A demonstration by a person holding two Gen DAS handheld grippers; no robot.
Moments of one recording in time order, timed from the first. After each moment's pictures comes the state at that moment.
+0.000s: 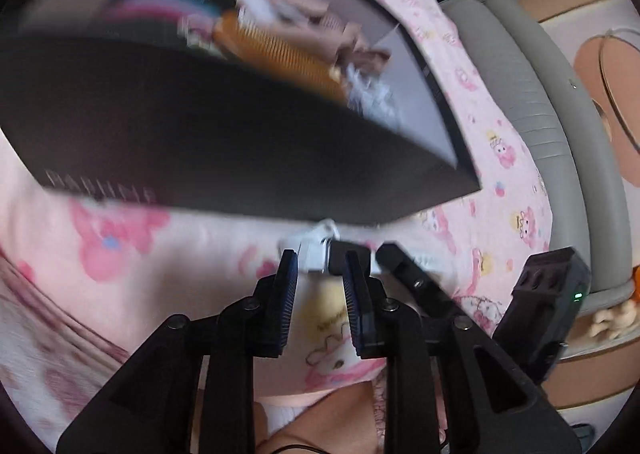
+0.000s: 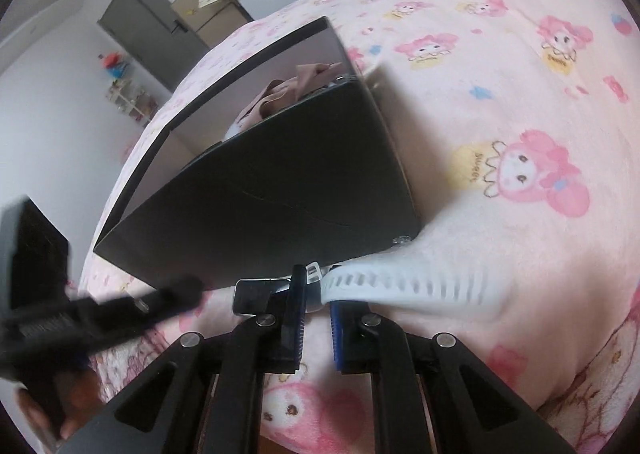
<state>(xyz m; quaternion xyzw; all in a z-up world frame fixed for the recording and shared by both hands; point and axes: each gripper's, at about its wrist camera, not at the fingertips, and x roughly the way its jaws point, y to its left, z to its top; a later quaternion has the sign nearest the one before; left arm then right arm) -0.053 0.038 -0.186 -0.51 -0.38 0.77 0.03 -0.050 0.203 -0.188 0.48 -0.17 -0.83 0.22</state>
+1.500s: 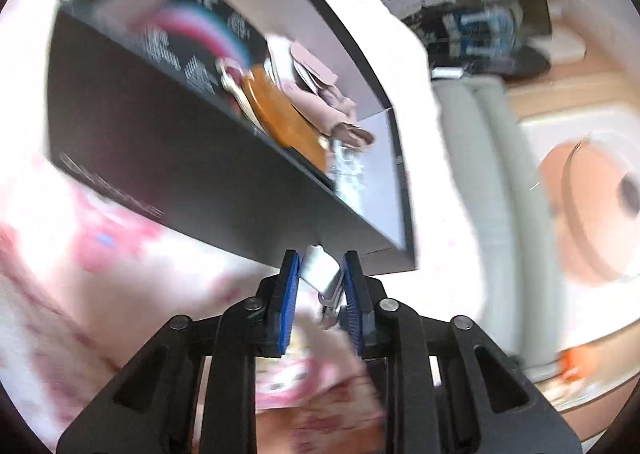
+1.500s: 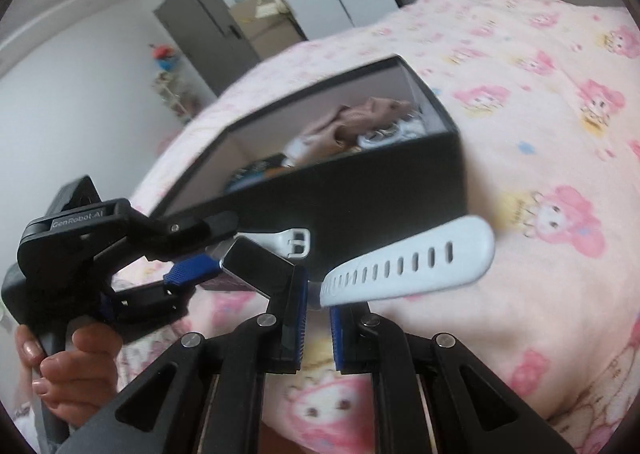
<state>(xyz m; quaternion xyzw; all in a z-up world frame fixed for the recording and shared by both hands) 0.002 0.013 -0.152 -0.40 -0.49 0.77 0.00 -0.022 0.193 -0.157 0.41 -0.13 -0.86 0.29</state>
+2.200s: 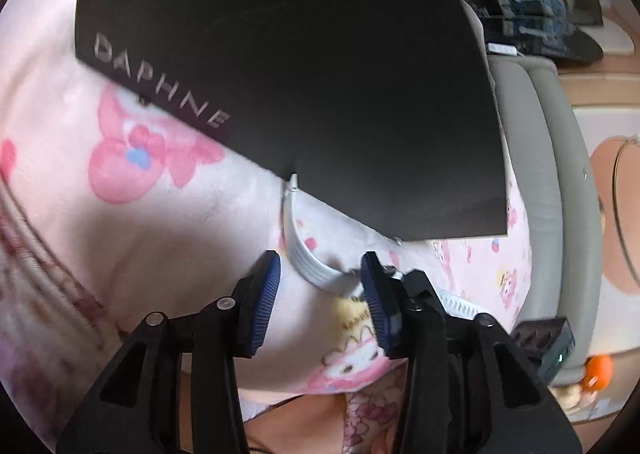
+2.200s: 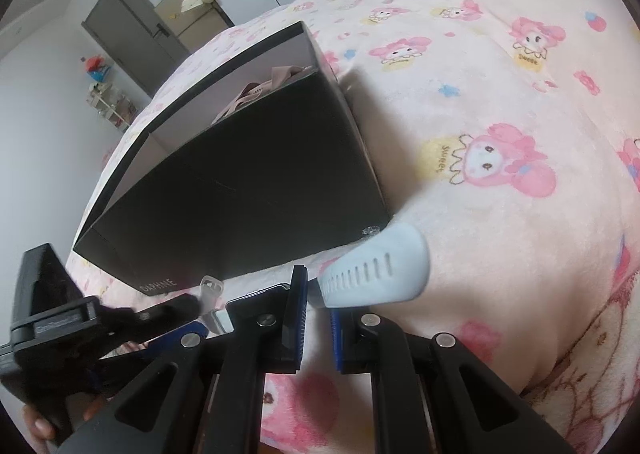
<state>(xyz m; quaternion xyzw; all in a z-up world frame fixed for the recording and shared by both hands) 0.018 0.001 -0.213 -0.47 -0.54 0.70 -0.02 -0.046 0.218 -0.187 0.48 -0.15 -0.84 0.18</state>
